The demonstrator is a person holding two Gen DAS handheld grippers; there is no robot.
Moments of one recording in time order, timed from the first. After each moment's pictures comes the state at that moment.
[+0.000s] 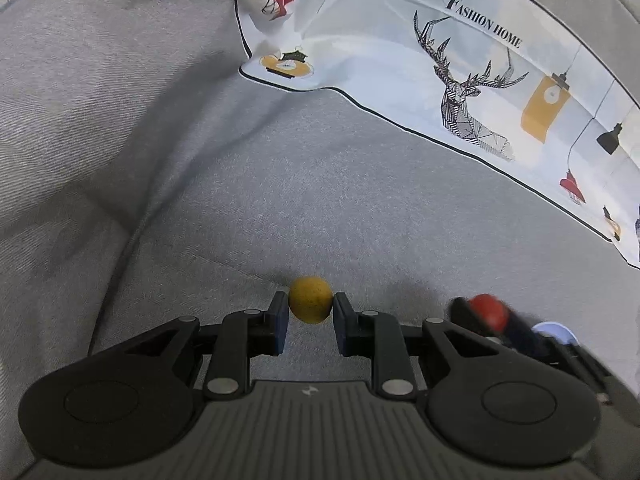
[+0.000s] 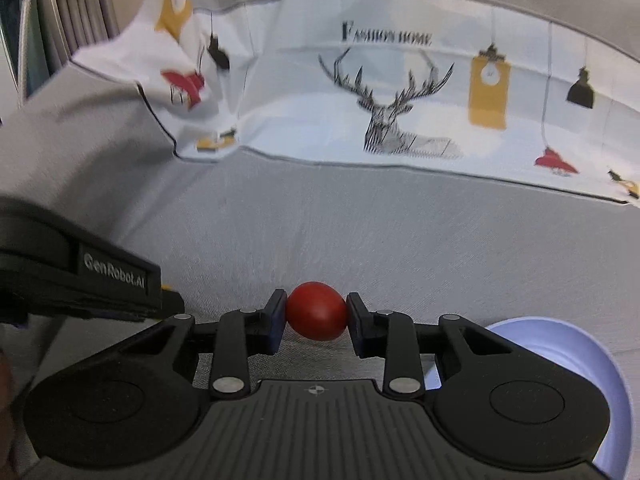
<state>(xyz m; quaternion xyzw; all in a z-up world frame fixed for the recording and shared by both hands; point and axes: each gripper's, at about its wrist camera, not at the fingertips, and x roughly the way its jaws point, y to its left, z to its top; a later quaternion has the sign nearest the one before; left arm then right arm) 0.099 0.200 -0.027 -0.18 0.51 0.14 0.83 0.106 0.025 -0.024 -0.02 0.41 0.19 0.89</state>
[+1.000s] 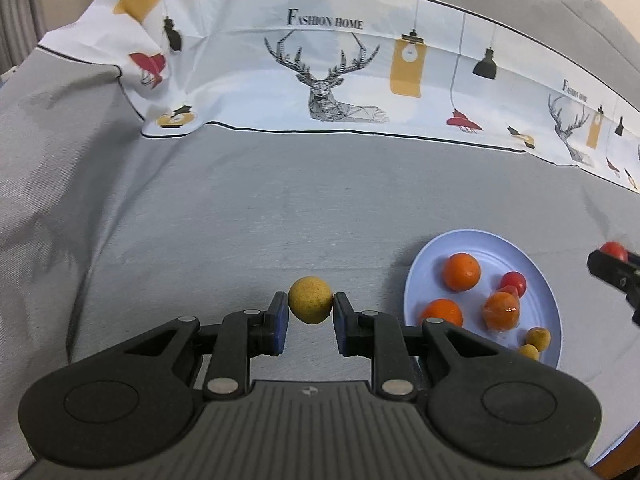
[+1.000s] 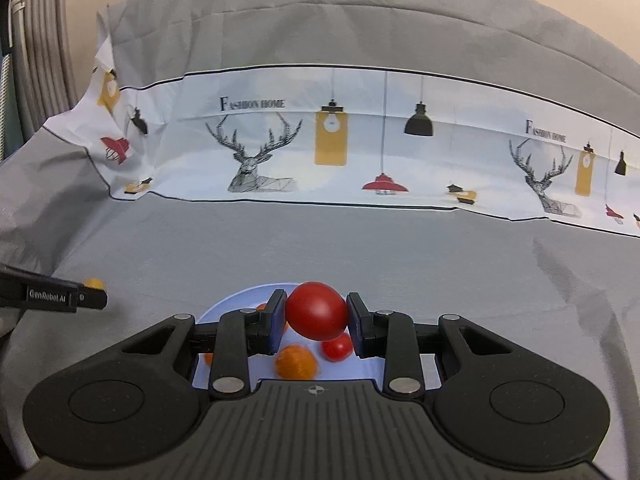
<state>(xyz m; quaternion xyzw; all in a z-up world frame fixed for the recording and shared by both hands) 0.042 0.100 -0.002 -0.05 0.46 0.02 0.89 0.022 -0.124 0.047 -0.03 0.35 0.10 0.93</state>
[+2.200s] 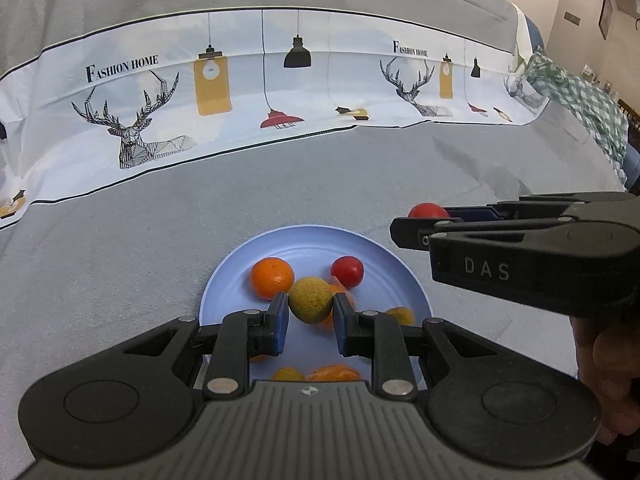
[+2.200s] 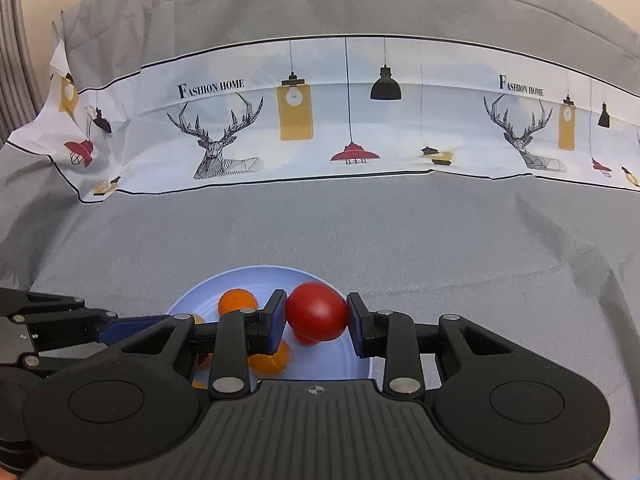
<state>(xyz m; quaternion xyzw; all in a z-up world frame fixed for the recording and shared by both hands) 0.031 -0.011 -0.013 0.02 0.40 -0.19 0.90 0.039 -0.144 0.031 0.00 0.39 0.07 0.92</state>
